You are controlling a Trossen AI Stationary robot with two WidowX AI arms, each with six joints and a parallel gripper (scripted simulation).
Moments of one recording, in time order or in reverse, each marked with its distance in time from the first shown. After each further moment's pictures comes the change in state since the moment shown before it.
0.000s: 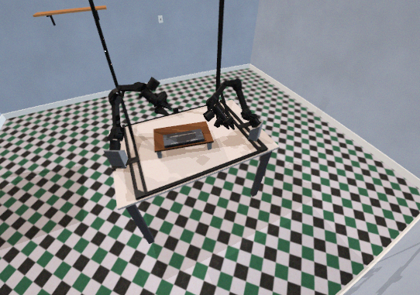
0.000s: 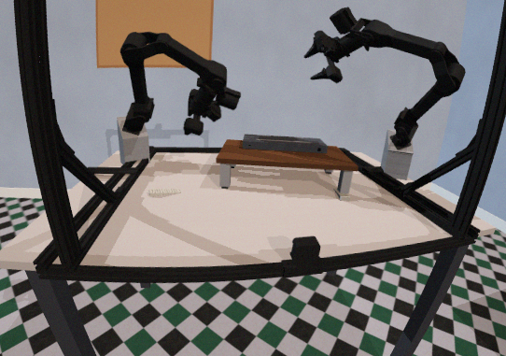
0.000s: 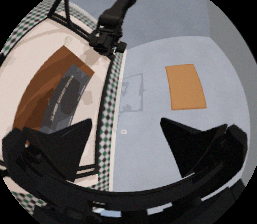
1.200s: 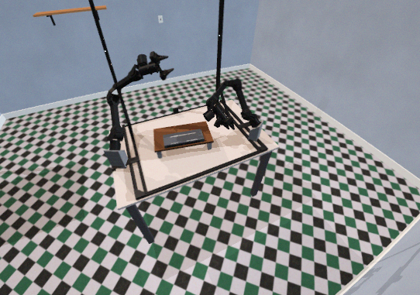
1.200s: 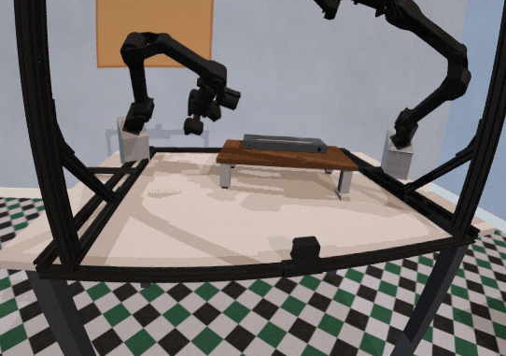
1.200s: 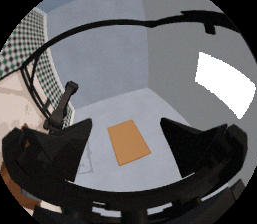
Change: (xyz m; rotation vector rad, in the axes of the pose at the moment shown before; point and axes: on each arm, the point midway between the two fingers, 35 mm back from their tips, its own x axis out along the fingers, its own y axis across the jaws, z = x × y) left arm 0.000 0.000 0.000 0.000 0.000 0.000; right arm -0.177 -0.085 0.199 -0.124 -0.670 -0.627
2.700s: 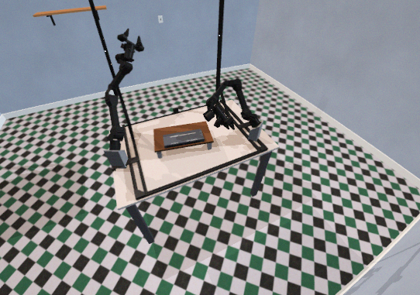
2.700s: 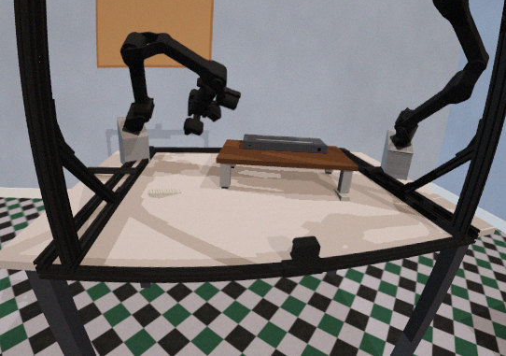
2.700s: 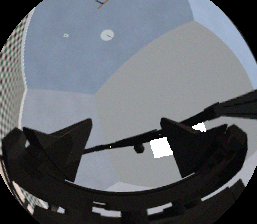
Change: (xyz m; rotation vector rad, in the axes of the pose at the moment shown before) left arm 0.000 0.000 0.000 0.000 0.000 0.000; right arm -0.216 -0.100 0.287 0.095 -1.115 -0.510
